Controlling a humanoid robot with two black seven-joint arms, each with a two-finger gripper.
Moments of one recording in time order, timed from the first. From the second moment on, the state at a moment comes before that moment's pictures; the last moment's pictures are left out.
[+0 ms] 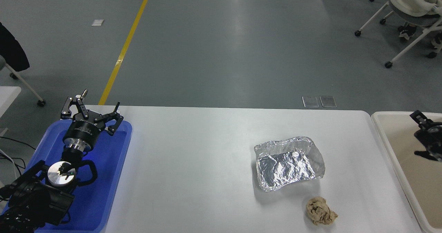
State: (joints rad) left arm -0.56 0.26 -1.03 -0.40 -0.30 -0.69 -0.10; right arm 0.97 -0.44 -0.06 0.26 -0.28 -0.06 -0.27
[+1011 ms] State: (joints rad) left arm -0.56 0.26 -1.03 -0.40 -0.30 -0.69 -0.10; right arm 0.84 -0.41 0.72 0.56 -0.32 -0.02 0.31
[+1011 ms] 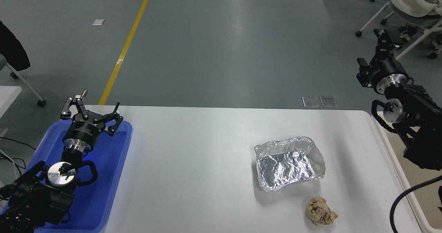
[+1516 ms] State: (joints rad) left arm -0.56 0.26 -1.03 -0.40 -0.30 -0.69 -0.10; right arm 1.03 -0.54 0.09 0.57 -0.47 -0.01 0.33
